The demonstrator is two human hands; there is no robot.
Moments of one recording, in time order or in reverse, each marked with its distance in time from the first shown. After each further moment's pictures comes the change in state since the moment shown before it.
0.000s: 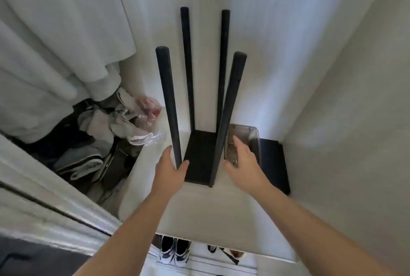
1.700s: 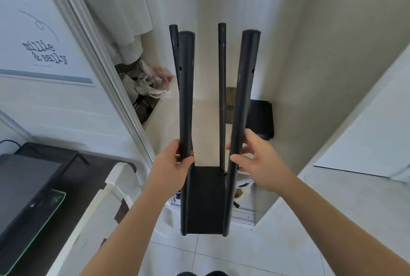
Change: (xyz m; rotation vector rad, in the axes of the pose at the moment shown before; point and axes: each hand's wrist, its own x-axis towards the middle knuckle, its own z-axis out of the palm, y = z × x) left_hand -0.350 -0.011 -0.042 0.079 -0.015 0.203; right_hand -0.344 0.002 -0.038 0.244 -0.078 -0.201
